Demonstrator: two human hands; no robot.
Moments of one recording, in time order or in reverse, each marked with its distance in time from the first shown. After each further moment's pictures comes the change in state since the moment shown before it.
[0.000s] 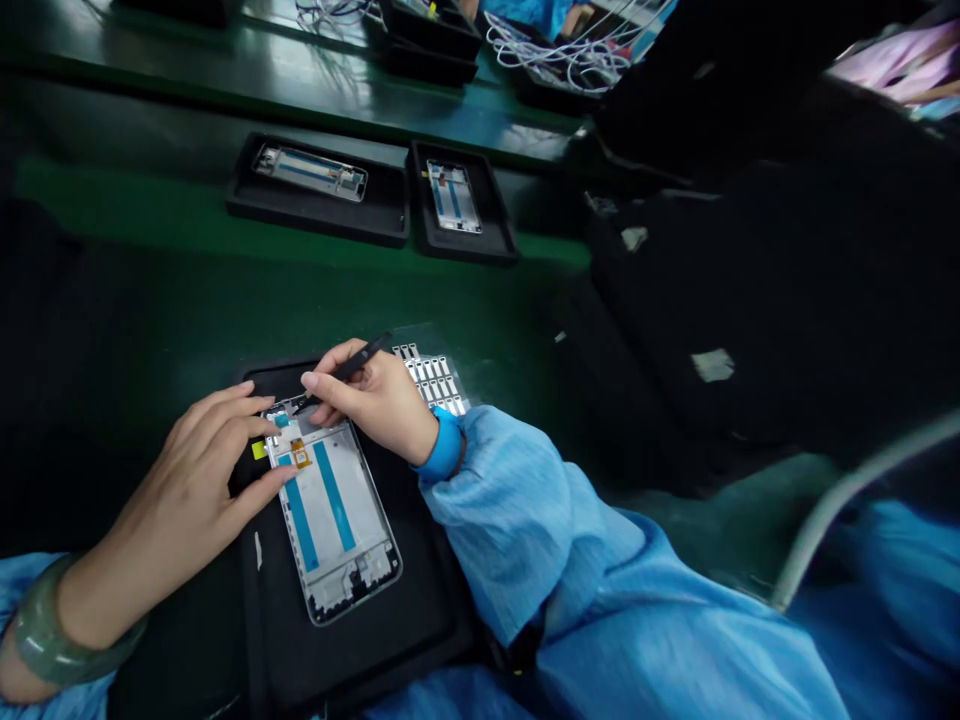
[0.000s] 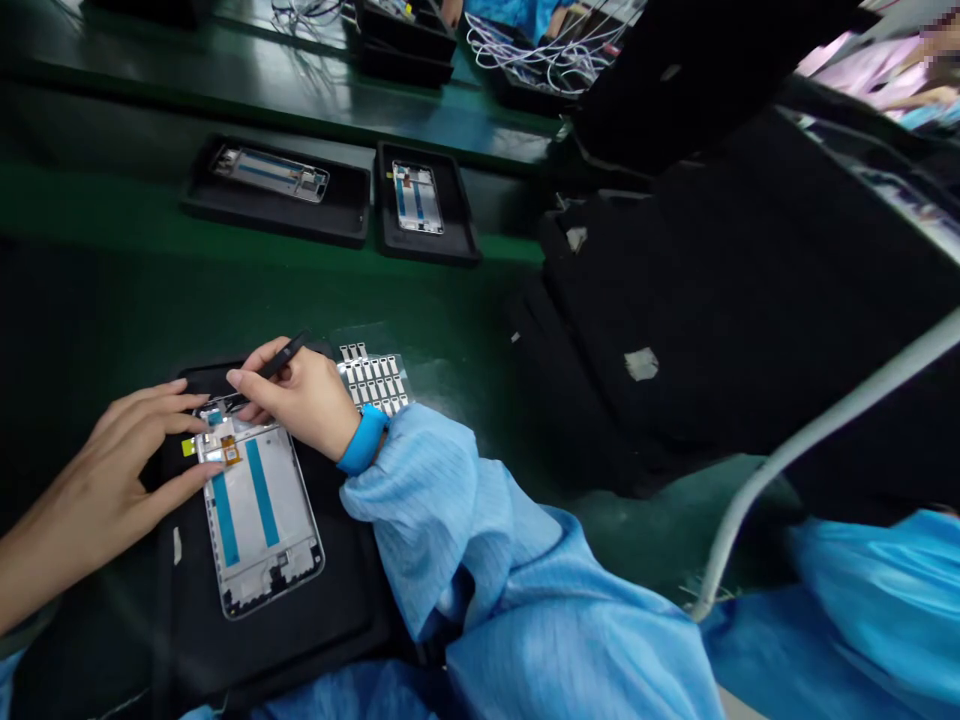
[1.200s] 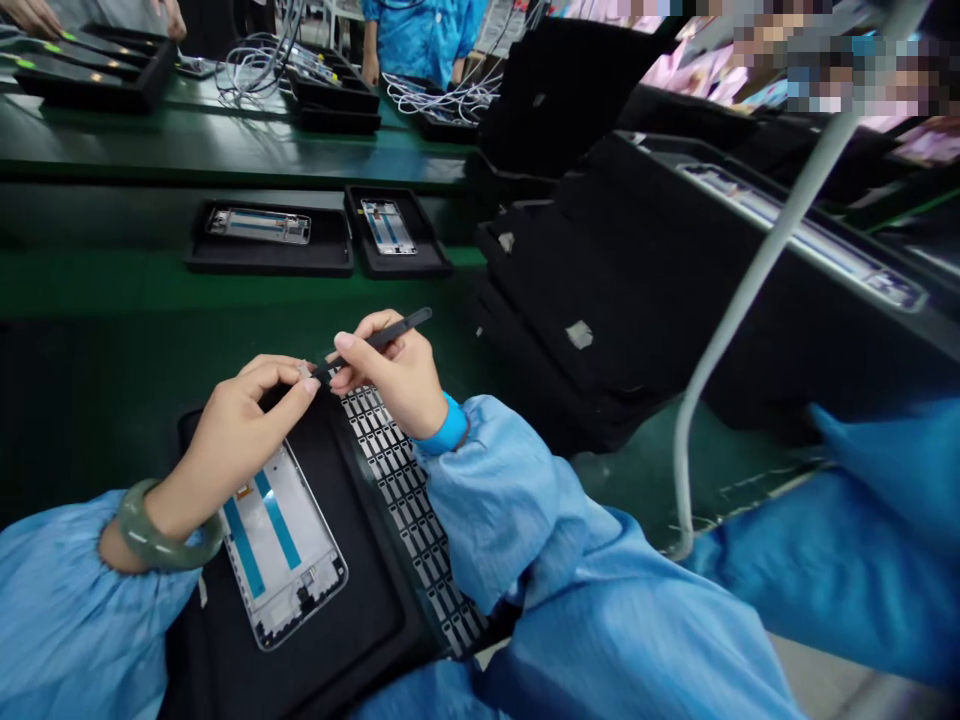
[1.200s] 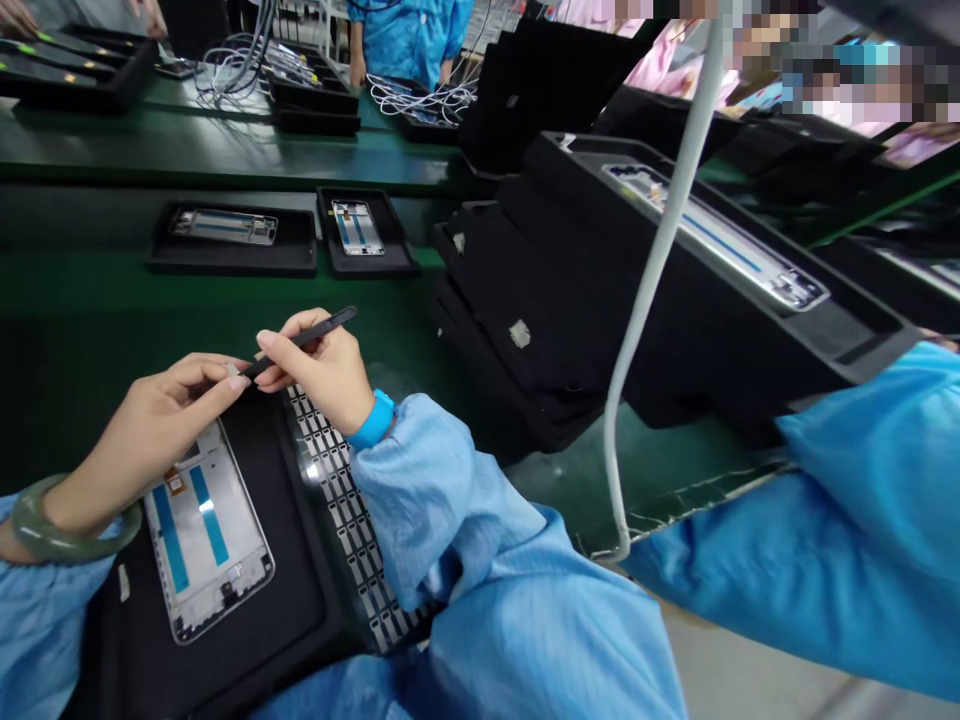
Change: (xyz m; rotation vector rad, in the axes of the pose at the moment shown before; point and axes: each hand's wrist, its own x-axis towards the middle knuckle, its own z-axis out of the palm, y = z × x) left_hand 0.098 0.063 0.010 -0.528 0.067 -0.228; right_hand -0.028 -0.036 -0.056 0.148 0.278 -0.317
